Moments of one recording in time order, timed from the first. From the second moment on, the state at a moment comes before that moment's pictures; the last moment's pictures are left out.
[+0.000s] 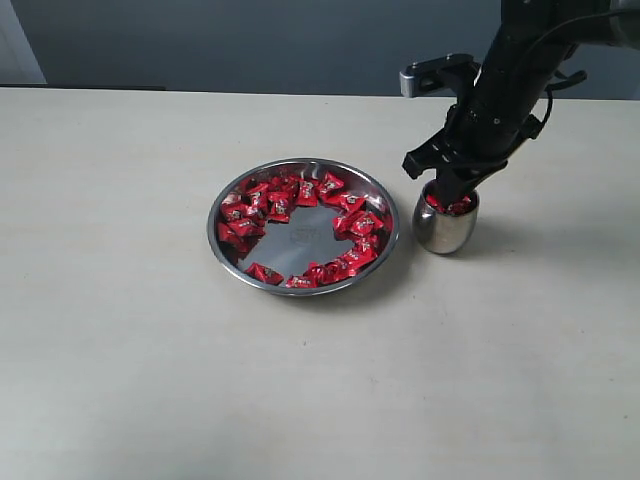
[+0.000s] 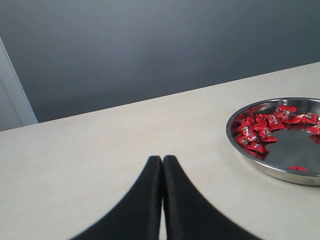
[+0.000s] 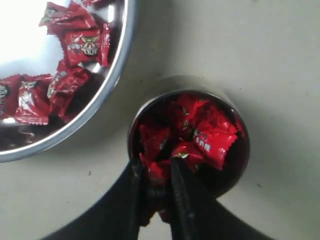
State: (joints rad) left arm -0.06 0.00 0.00 0.05 0.18 0.07; right arm 0.29 2.00 -1.52 0.15 1.05 -0.31
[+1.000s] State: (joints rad) left arm -0.06 0.00 0.00 0.05 0.18 0.07; right arm 0.29 1.94 -1.52 0.34 0.87 -0.35
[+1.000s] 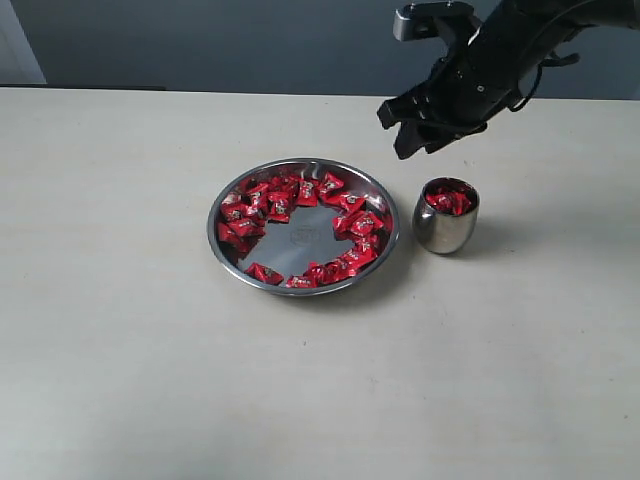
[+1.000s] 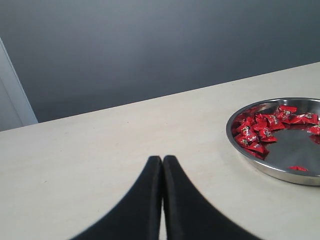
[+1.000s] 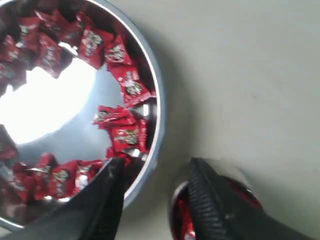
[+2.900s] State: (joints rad) left arm -0.06 0.00 0.00 0.05 0.18 0.07; right arm 0.58 2.33 -1.64 0.63 0.37 -0.50
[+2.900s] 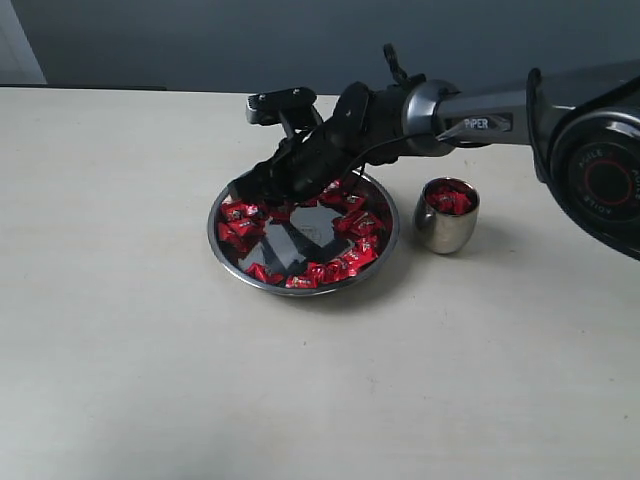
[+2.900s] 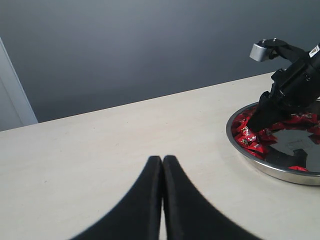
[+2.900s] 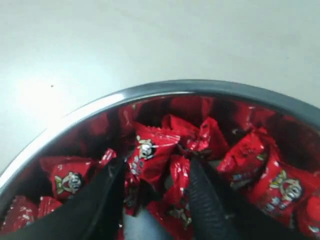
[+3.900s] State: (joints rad) left arm -0.06 0.00 0.00 0.05 0.18 0.07; right arm 0.58 2.26 -1.65 0.38 0.54 -0.40
